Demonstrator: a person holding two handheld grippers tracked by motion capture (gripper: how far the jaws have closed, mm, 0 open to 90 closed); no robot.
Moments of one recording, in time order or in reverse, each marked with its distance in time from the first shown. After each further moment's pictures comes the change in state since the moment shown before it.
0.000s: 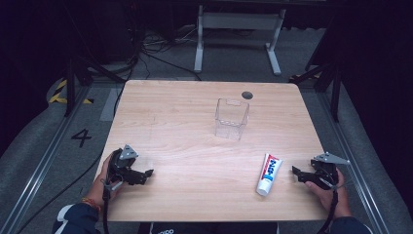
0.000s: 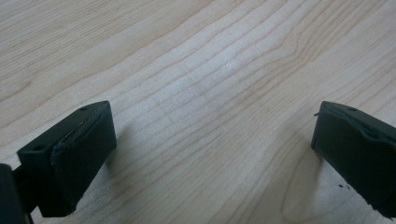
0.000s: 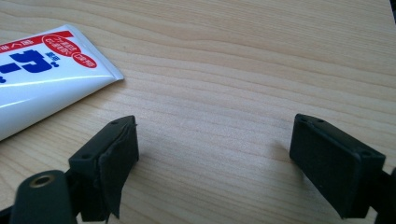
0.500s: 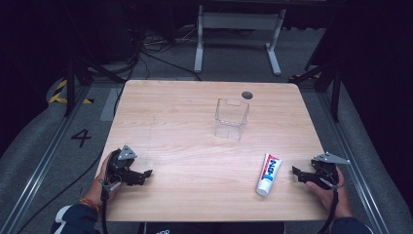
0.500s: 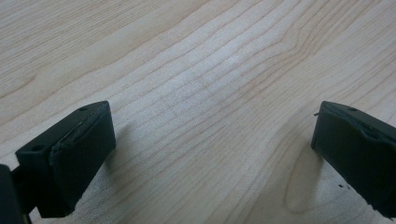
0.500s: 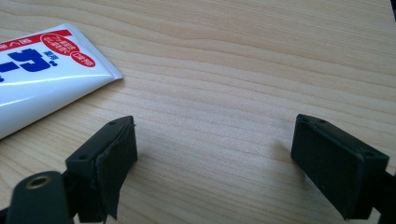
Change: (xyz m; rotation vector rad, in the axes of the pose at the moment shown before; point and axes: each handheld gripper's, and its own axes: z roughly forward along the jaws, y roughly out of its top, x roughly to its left) left arm 0.000 -0.002 -0.001 0.000 0.003 -0.011; right arm -0.001 0.001 0.000 0.005 0.001 -0.001
